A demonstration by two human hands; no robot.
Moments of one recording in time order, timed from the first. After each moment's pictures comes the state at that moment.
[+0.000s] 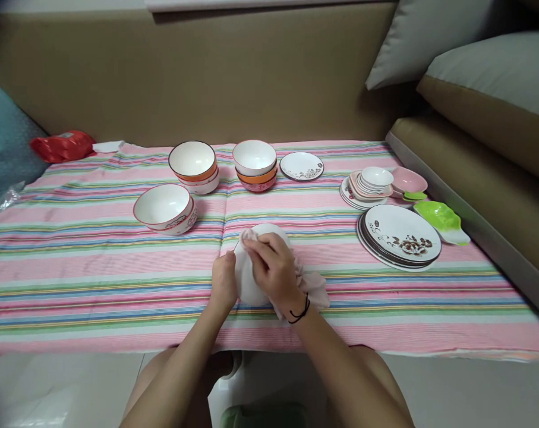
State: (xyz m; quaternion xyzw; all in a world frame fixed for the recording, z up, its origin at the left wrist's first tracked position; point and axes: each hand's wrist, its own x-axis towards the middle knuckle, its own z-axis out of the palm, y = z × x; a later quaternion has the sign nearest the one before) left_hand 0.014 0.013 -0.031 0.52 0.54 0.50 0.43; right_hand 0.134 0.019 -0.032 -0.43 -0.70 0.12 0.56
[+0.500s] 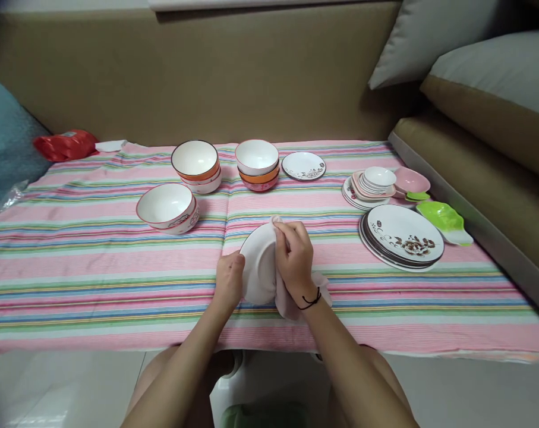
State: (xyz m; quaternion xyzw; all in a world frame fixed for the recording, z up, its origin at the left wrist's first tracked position) left_hand 0.015 0.011 -0.025 0.56 0.51 0.49 0.42; right_hand 0.152 0.036 -0.034 -0.52 -0.62 0.08 0.57
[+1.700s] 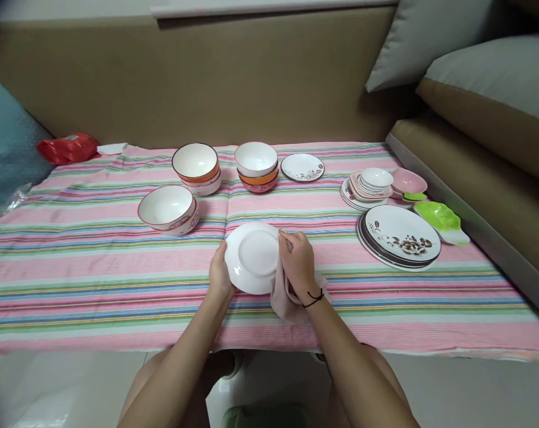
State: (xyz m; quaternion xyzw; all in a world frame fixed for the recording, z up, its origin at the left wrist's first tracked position) left_hand 0.009 0.038 -0.068 0.11 0.47 0.63 0.61; right_hand 0.169 0.040 -0.067 -0.63 -0.57 0.21 0.48
